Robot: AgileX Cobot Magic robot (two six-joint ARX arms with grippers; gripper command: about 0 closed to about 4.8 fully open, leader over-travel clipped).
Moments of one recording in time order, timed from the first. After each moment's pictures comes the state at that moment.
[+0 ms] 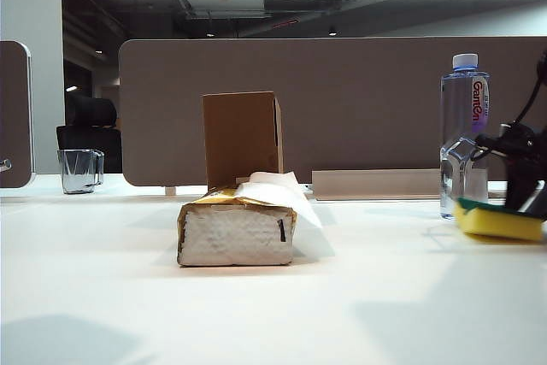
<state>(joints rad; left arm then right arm) -0.08 0.28 0.74 -0.96 0.65 -0.07 -0.09 1.86 1.13 -0.36 -0.31 0.16</state>
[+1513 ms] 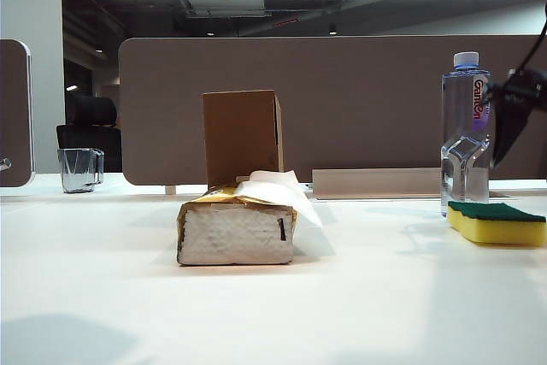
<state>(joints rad) -0.08 0.28 0.74 -0.98 0.67 -0.07 -0.09 1.69 1.18 -0.46 -0.26 0.17</state>
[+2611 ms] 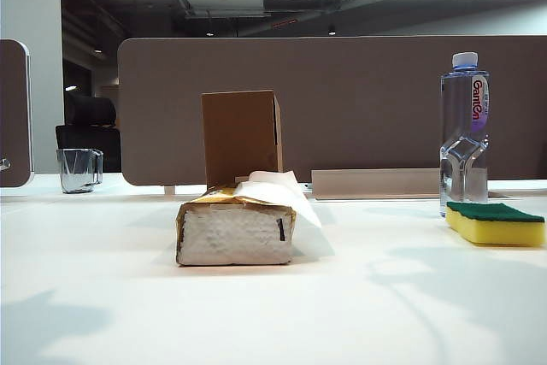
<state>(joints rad) -0.08 0.28 0.74 -0.71 0.06 0.15 -0.09 0.86 0.73 -0.41 -0.31 0.12</state>
